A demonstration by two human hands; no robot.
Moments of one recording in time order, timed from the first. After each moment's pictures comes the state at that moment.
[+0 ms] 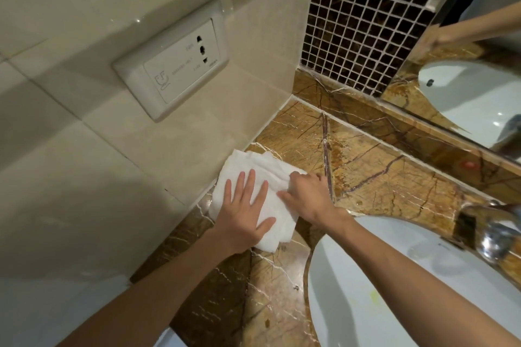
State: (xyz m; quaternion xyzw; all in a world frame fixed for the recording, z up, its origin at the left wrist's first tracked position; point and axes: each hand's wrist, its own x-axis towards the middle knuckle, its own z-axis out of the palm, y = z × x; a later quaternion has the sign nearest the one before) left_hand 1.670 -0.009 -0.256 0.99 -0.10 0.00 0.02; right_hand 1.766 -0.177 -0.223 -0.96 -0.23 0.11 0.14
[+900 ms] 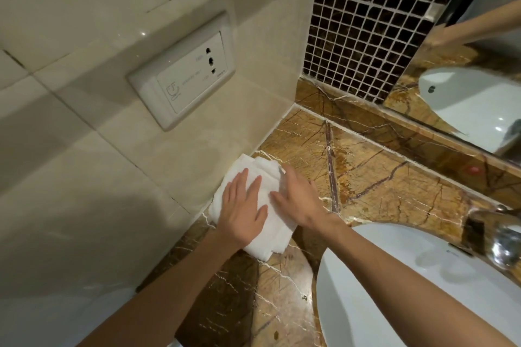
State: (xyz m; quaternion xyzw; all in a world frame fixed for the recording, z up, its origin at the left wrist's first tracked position) left_hand 1.688 -0.005 -0.235 0.99 0.03 -0.01 0.14; right_hand 1.759 -0.149 -0.218 -0.93 -0.21 0.12 0.29
